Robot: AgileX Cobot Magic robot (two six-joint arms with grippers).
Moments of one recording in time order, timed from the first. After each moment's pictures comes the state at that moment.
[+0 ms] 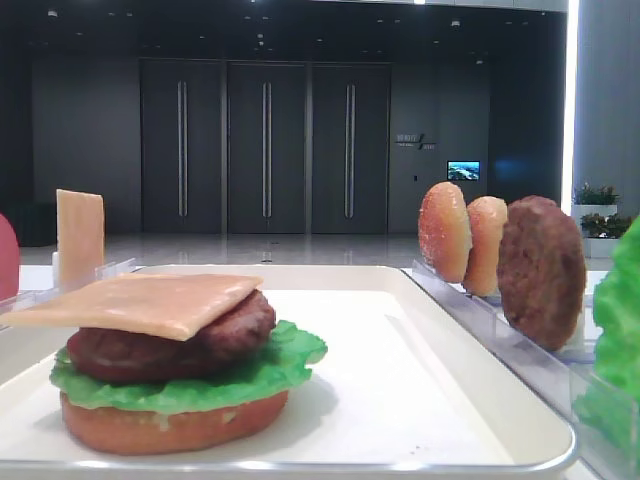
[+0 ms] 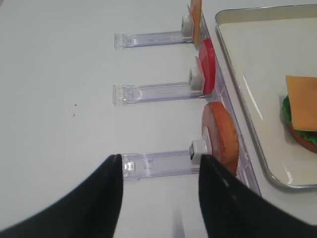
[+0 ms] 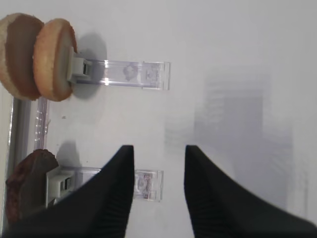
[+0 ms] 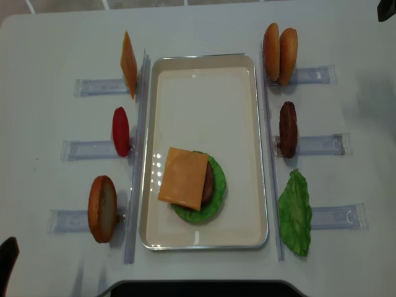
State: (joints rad) left arm 0.04 -0.01 -0.48 -0.04 1.11 0.09; right arm 0.00 1.62 -1.54 0.13 1.18 -0.14
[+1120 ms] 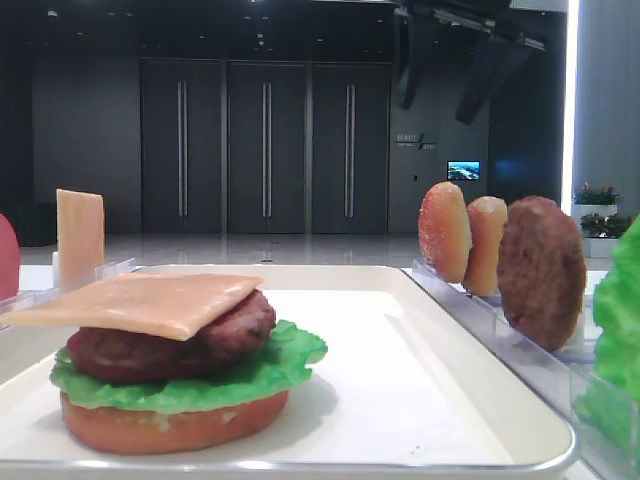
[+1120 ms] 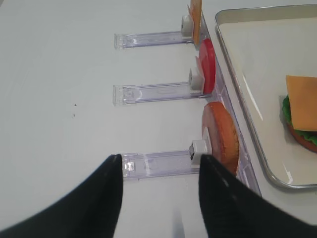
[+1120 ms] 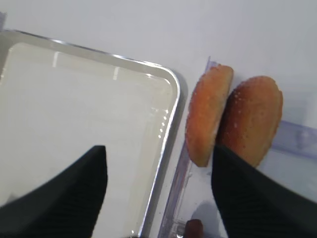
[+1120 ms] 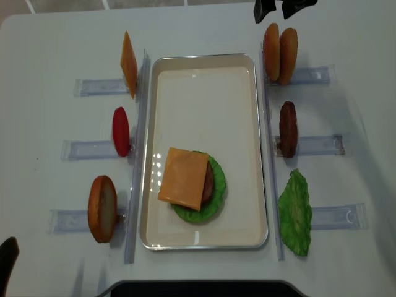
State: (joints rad) left arm 0.04 -0.01 -0.48 -0.04 1.11 0.09; right arm 0.37 1.94 -1.81 0.18 1.12 0.05
